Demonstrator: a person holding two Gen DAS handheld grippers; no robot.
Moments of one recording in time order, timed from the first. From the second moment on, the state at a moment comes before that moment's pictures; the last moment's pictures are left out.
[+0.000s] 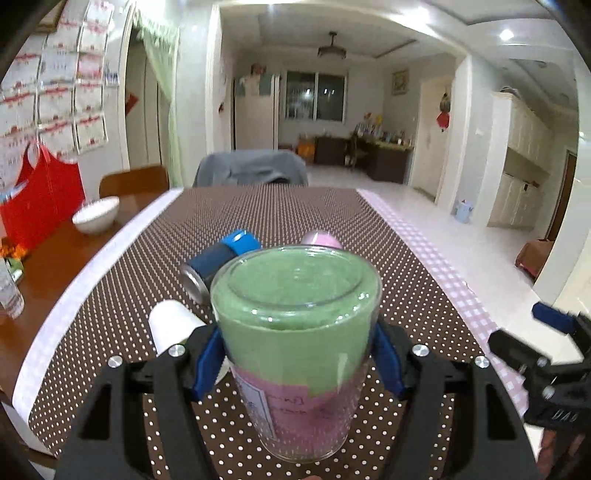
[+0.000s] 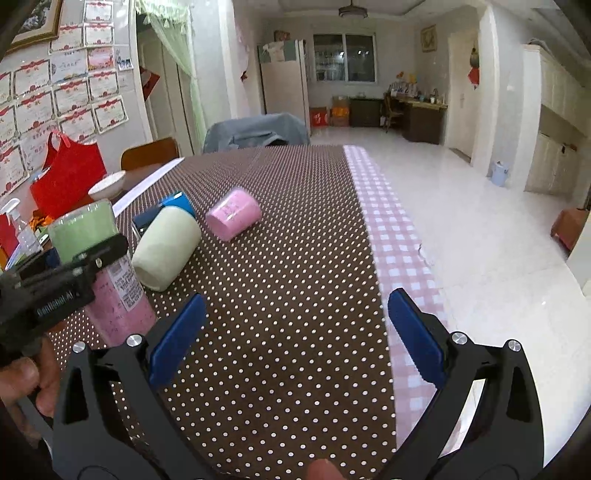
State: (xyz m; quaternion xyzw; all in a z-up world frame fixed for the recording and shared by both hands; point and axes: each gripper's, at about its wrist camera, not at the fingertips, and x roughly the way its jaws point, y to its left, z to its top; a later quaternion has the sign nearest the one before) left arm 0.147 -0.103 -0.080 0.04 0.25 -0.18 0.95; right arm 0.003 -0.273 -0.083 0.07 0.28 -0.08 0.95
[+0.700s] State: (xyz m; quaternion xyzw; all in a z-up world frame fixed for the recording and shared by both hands) left arm 0.113 -0.097 -0.127 0.07 0.19 -0.15 0.97; right arm -0.016 -0.247 -0.060 0.04 0.24 -0.06 0.97
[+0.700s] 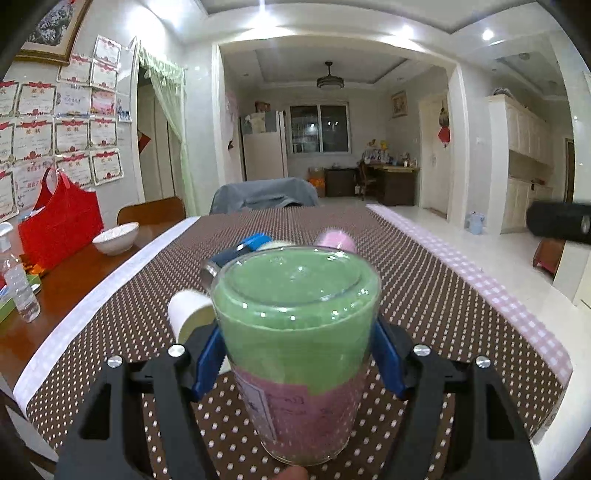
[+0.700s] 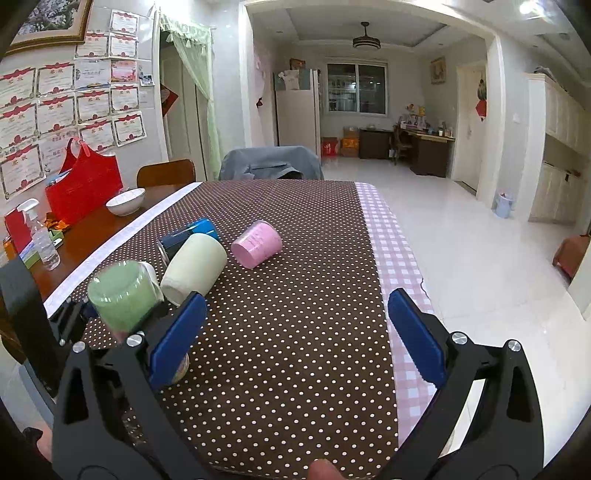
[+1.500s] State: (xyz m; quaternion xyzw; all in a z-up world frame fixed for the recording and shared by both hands) left arm 0.088 -0.070 -0.067 0.06 0.22 -0.14 0.96; right arm -0.037 -0.243 -0.033 0.07 0.20 -0.04 0.98
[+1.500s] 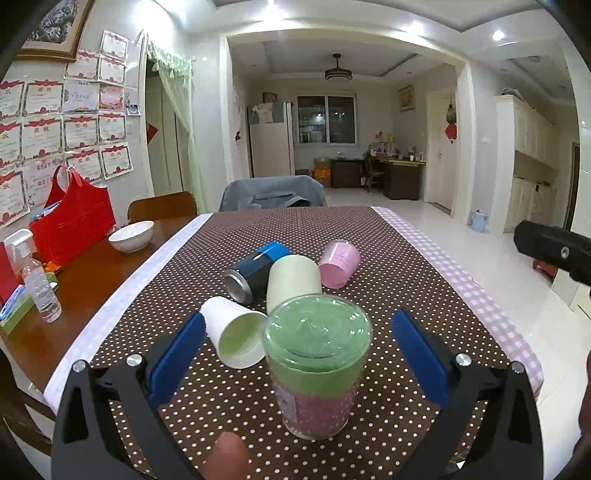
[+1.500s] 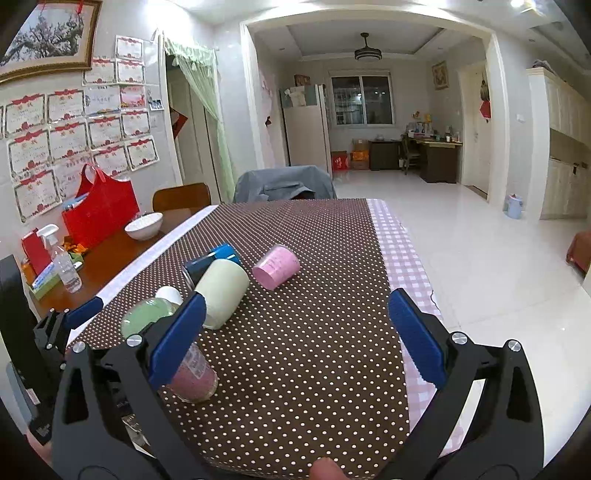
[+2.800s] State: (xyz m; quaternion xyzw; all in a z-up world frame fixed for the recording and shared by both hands) left arm 0.019 -0.026 0.022 0.05 0.20 -0.02 0.98; right arm -0.069 -0.189 -0.008 0.02 0.14 -0.01 0.99
